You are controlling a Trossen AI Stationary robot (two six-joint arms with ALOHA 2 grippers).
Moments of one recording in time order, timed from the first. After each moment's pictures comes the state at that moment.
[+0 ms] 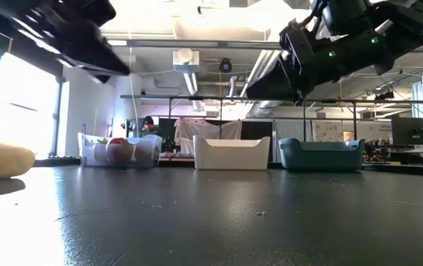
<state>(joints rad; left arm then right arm) -0.17 0.99 0.47 0.02 -0.09 -0.11 0.03 1.43 0.52 0.60 0.24 0.17</state>
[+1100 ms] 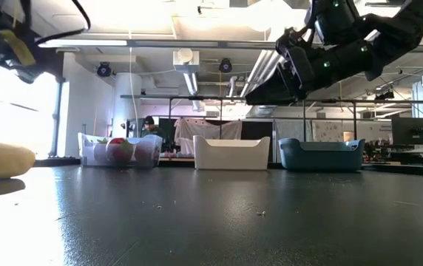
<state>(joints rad) -0.54 1.34 0.80 -1.01 0.08 -1.42 -0.09 1.43 0.52 0.58 0.10 0.00</state>
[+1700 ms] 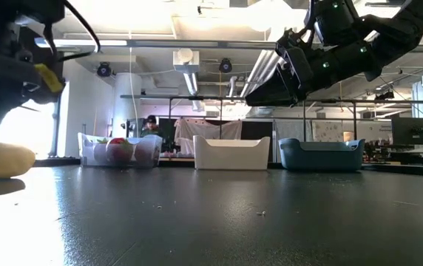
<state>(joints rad) -0.45 1.35 0.68 -0.81 0.03 -1.44 -0.09 1.43 0.52 0.58 0.09 0.03</state>
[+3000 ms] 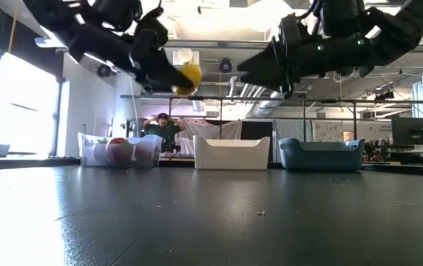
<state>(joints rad) 0.19 1.35 0.62 0.34 0.03 0.00 -0.09 1.43 0.52 0.79 0.10 0.21</state>
